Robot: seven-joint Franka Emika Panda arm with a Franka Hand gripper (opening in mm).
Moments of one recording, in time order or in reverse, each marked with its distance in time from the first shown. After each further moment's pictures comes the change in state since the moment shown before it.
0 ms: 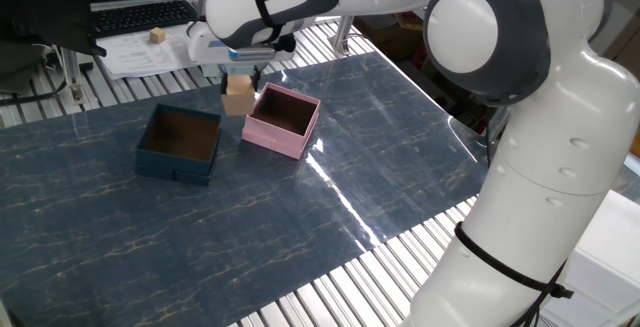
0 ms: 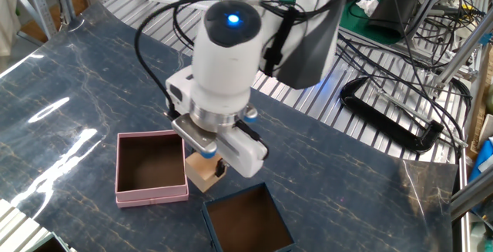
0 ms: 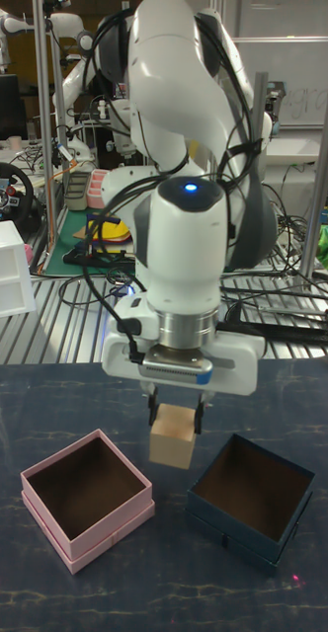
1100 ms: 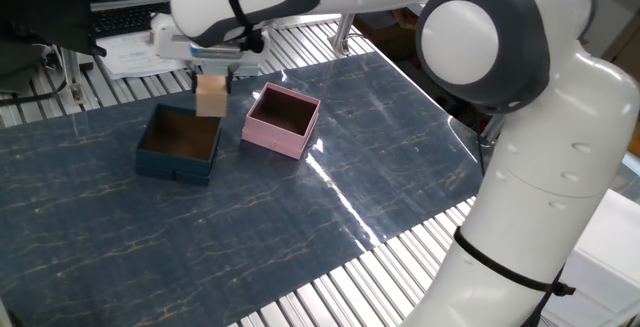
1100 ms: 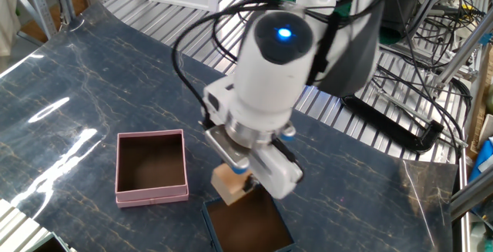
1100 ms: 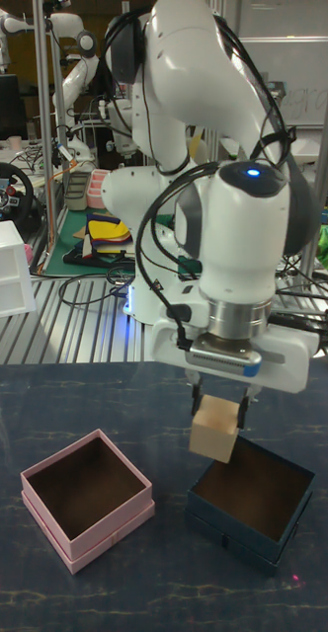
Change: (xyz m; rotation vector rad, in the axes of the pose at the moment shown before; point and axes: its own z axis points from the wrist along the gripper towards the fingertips) arm 0.011 0.057 -0.017 0.004 0.007 0.129
